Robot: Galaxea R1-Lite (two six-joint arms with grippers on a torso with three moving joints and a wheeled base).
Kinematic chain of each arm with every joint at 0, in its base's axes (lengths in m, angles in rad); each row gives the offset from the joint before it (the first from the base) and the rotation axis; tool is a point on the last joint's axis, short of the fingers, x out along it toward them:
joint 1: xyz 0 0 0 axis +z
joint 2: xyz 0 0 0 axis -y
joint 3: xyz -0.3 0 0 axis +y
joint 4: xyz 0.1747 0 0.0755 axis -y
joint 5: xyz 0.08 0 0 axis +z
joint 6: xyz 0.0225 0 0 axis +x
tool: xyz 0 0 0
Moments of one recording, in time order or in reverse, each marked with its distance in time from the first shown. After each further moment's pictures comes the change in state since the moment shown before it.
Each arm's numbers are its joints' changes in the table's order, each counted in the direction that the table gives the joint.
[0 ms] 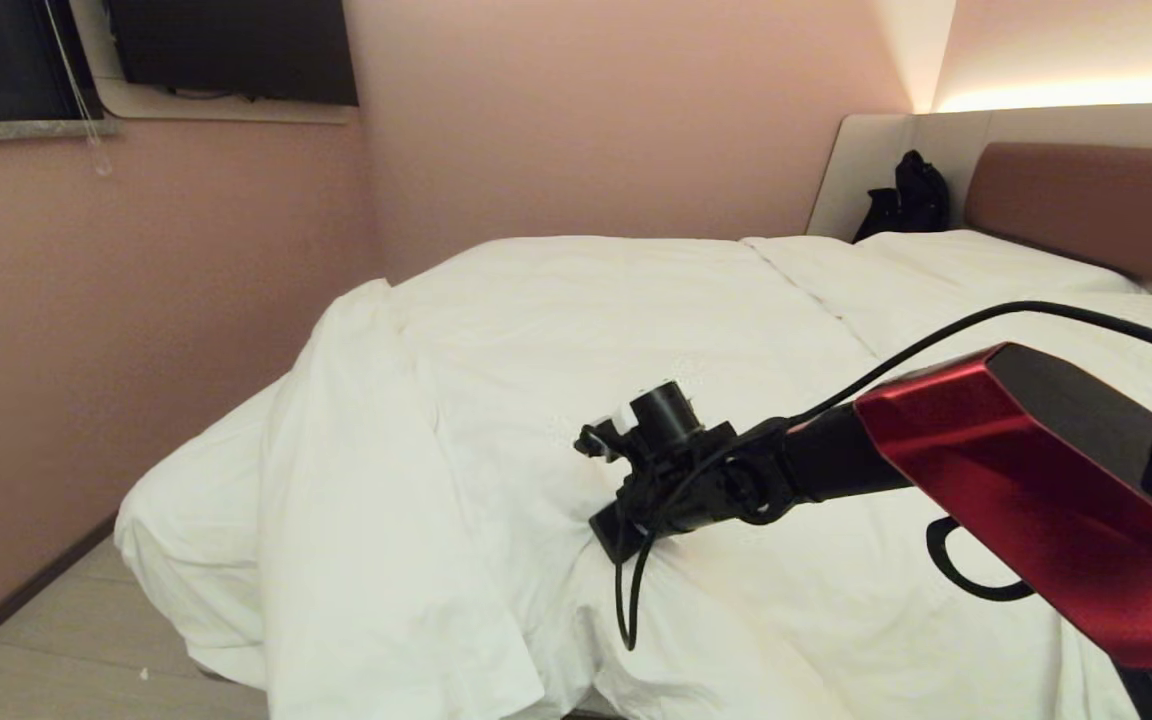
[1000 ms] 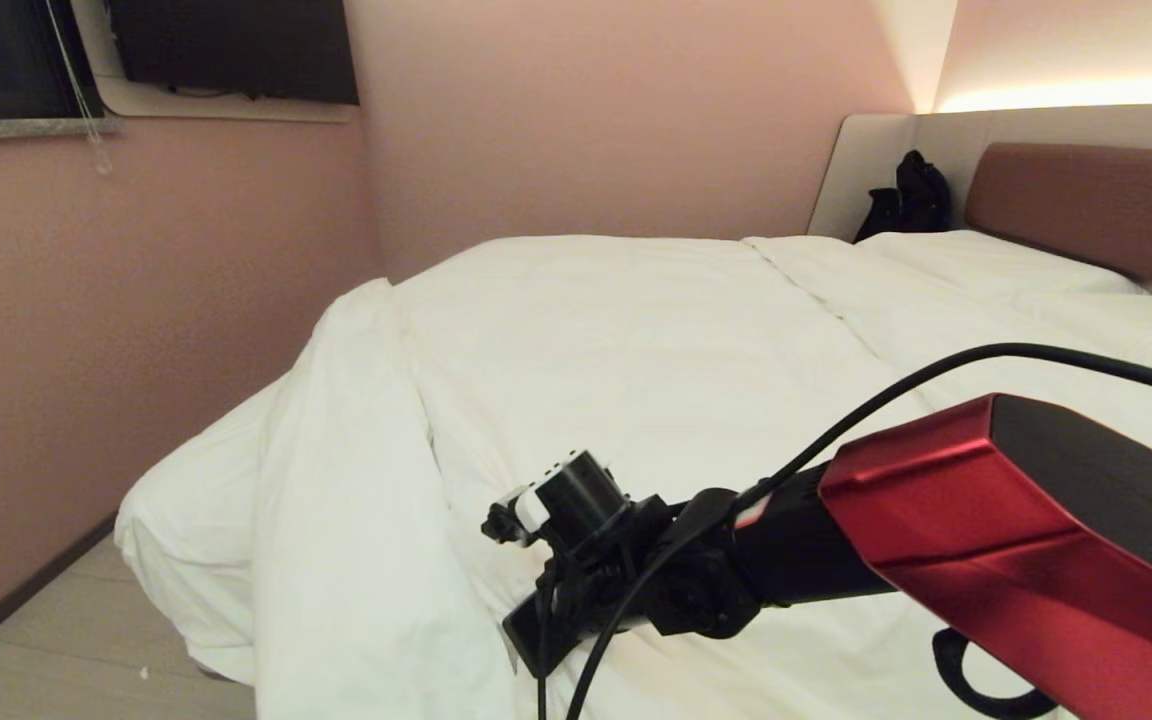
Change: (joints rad) left arm 0.000 0.000 0.000 0.000 0.000 -0.001; right arm 0.255 0.043 0.107 0.011 0.035 0.130
